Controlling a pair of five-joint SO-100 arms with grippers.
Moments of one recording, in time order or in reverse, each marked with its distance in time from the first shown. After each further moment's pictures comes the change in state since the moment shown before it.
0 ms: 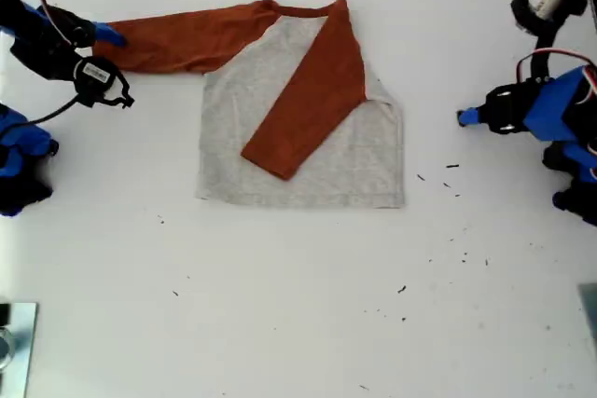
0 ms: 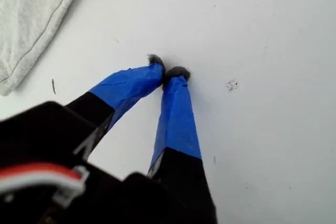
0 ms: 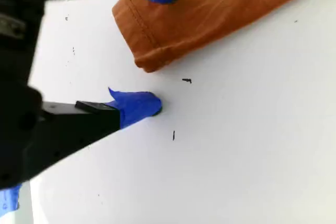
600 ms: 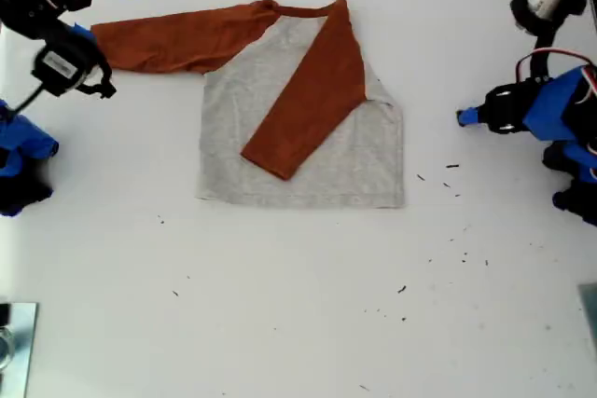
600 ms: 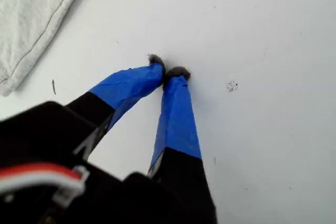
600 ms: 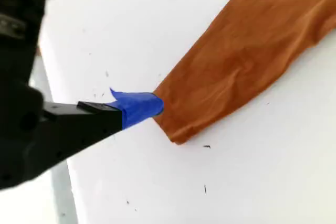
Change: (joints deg) arm 0 9.1 13.6 -20.0 22.6 5.4; arm 1 0.0 -1.4 -0.1 -0.4 0.0
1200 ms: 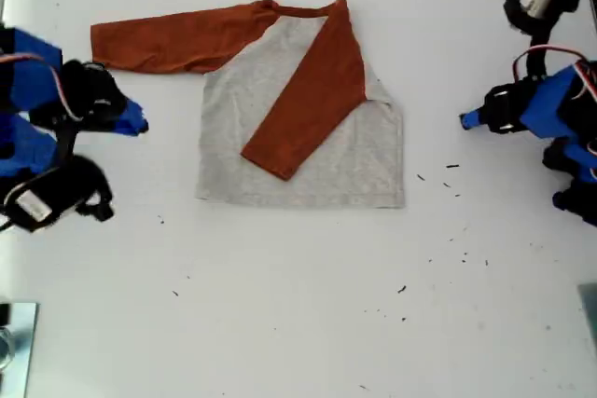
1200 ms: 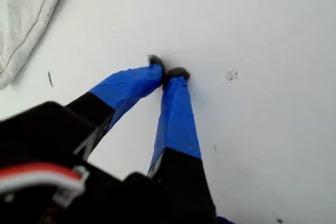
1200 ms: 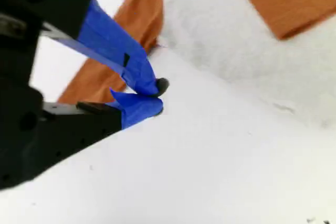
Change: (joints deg) arm 0 41.4 11.2 1.4 3.1 -25.3; arm 1 -0.1 -11.5 -4.5 -1.2 0.0
